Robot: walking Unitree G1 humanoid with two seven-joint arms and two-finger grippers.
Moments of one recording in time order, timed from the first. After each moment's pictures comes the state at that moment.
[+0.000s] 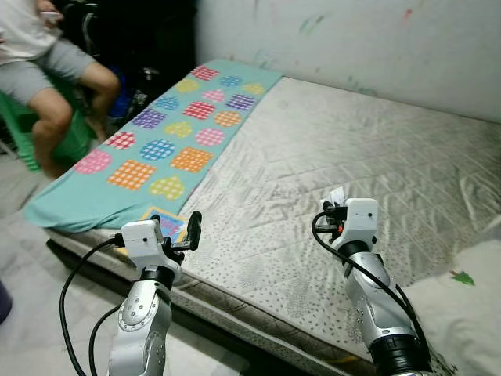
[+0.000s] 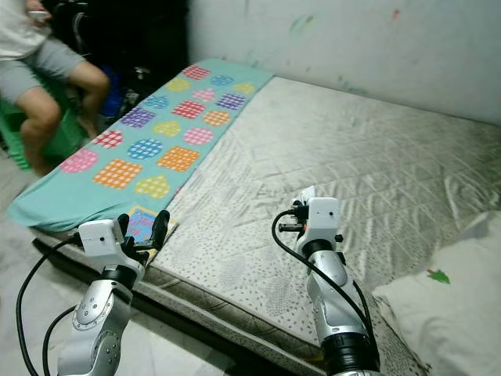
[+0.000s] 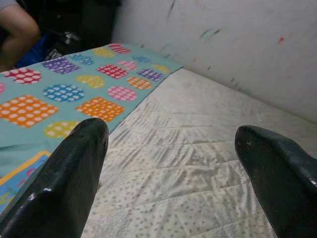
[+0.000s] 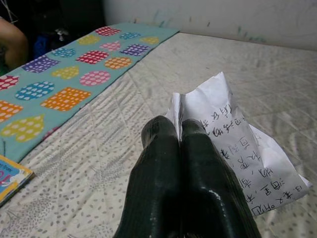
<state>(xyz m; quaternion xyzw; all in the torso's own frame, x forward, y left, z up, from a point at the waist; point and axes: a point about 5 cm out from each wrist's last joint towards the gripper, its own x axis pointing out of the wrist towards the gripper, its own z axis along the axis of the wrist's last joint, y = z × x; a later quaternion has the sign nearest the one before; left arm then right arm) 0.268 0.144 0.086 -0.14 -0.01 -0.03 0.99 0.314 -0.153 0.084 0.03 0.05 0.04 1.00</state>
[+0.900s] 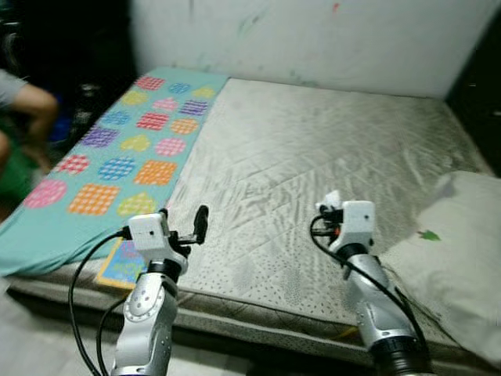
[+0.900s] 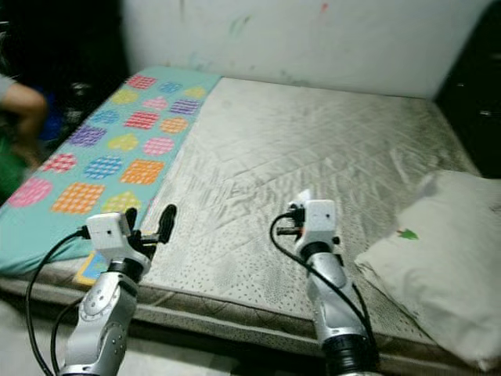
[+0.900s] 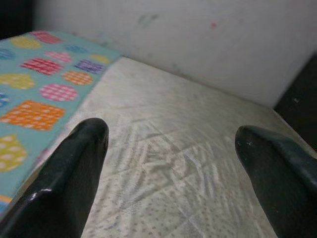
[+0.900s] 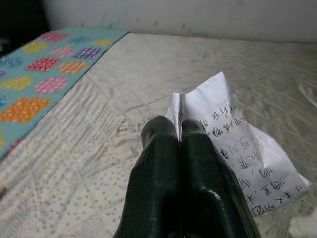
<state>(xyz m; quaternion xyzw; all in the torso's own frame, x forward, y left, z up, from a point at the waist) 0.275 0.150 0.088 -0.14 -0.01 -0.03 0.99 0.313 -0.134 0.081 0.04 0.05 0.07 1.00</state>
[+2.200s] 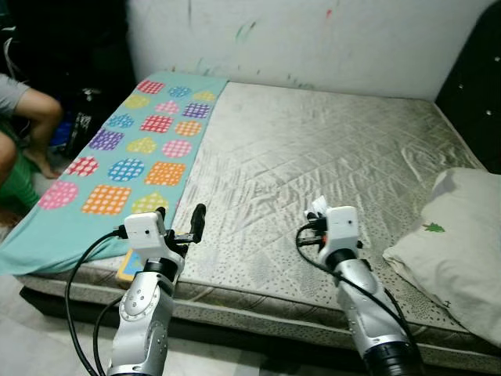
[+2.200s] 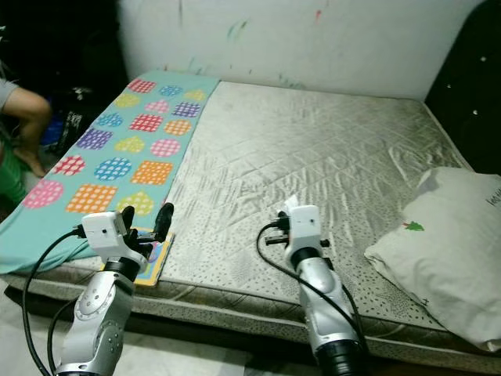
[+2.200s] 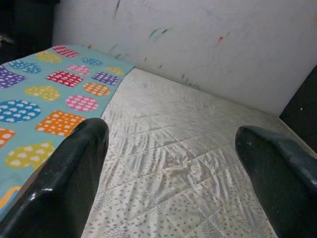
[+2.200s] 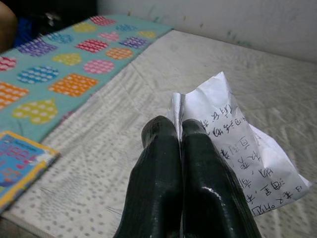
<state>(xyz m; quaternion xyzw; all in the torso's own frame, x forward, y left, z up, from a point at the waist) 0.276 0.140 0.090 -0.15 -0.02 -0.06 0.99 0.306 -0.128 0.075 -0.04 0.06 0.10 0.99</state>
